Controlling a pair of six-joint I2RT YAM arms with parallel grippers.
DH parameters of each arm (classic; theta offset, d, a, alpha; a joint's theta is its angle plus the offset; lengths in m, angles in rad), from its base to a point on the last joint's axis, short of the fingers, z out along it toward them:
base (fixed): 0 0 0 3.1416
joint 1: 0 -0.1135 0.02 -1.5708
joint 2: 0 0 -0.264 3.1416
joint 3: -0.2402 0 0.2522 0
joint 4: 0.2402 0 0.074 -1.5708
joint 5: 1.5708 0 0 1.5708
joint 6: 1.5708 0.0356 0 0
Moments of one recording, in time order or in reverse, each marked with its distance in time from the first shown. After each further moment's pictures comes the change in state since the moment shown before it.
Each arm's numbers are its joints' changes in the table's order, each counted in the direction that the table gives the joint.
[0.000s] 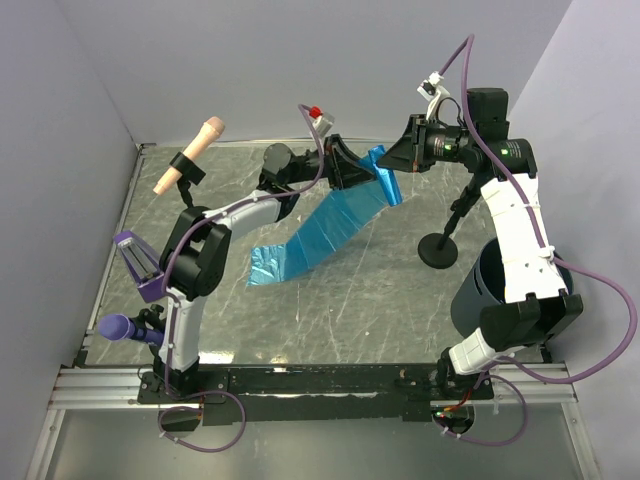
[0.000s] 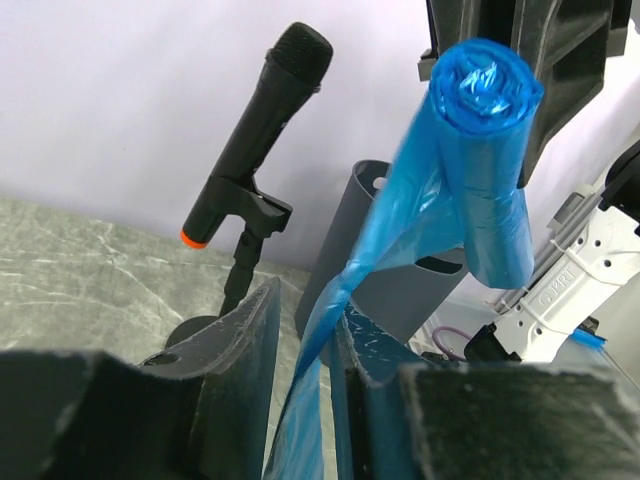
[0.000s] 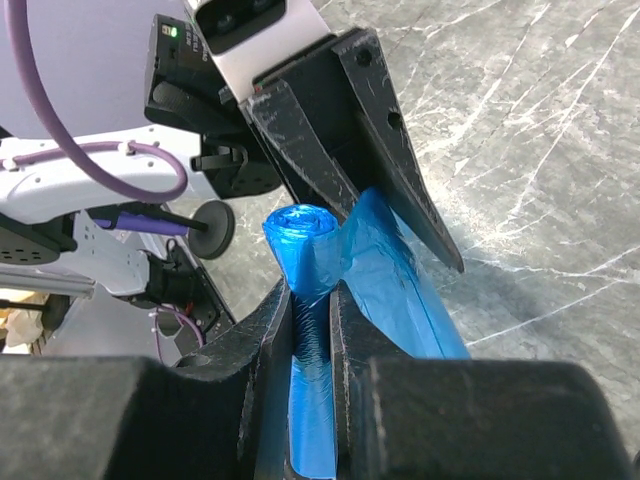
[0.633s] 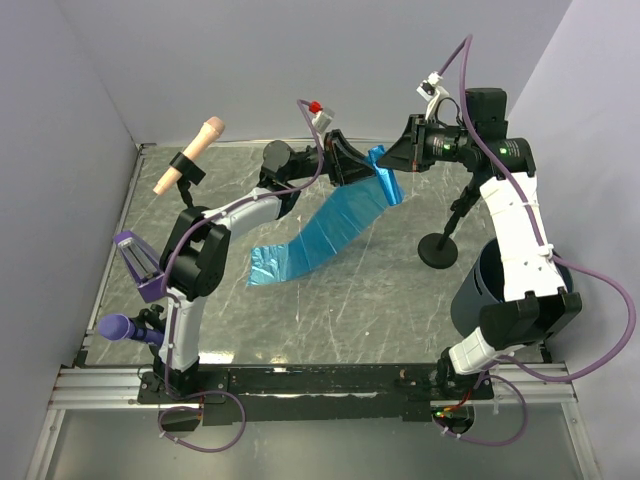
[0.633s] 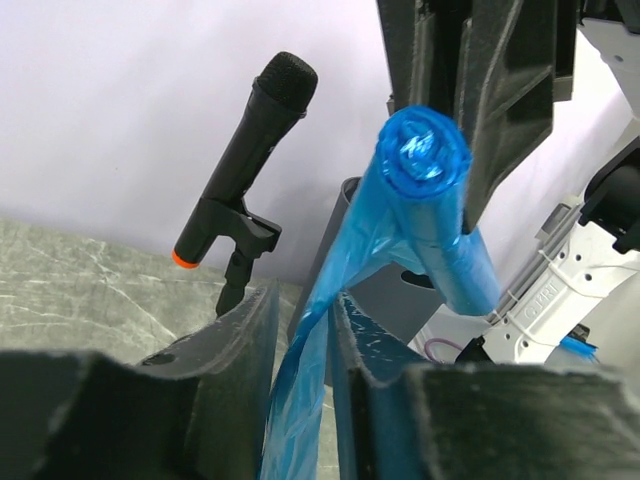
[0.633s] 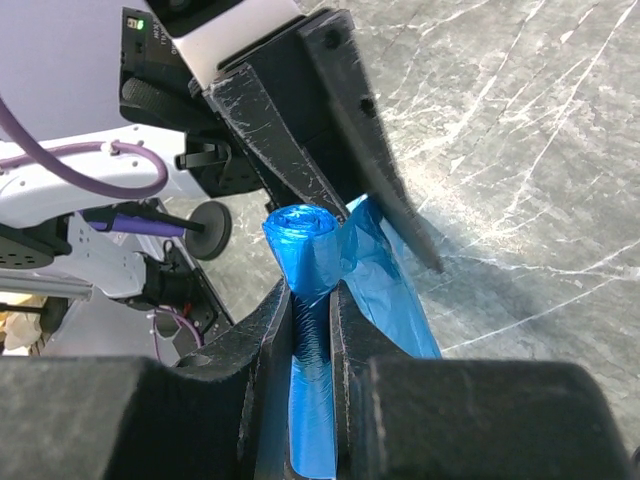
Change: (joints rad) left arm 0.001 0.000 -0.037 -0.014 -0.005 -0.042; right arm 0.000 -0.007 0.000 0.000 0.008 0.000
